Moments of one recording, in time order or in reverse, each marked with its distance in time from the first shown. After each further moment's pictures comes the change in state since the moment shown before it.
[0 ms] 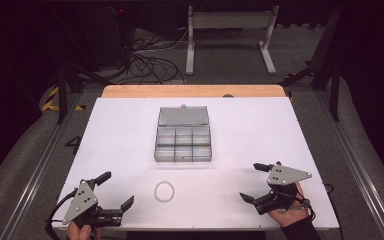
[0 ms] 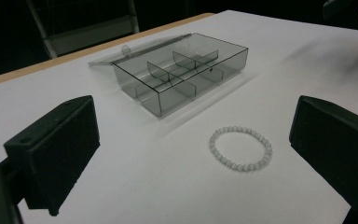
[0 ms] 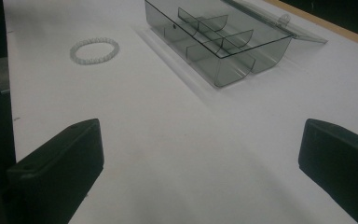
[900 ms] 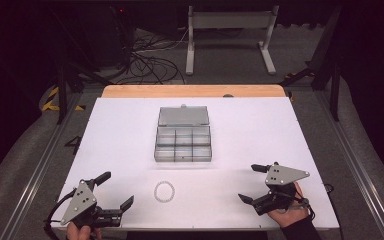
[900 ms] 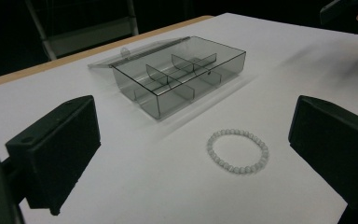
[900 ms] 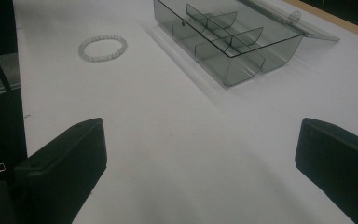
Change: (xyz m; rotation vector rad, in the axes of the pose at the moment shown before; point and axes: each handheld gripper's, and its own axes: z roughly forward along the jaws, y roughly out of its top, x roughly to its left) left arm -0.001 0.003 -0.002 -0.003 -0.003 -0.009; right arm 0.003 0.004 0.001 0.023 0.026 -0.008
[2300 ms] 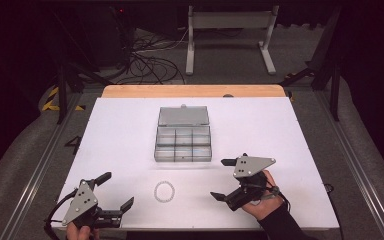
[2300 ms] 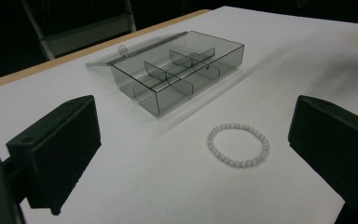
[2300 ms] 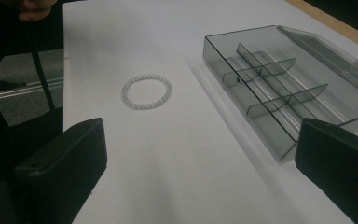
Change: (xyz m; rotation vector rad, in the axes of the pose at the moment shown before) left arm 0.000 0.000 0.000 0.016 -0.005 0.034; right arm 0.024 0.063 0.045 0.009 0.142 -0.080
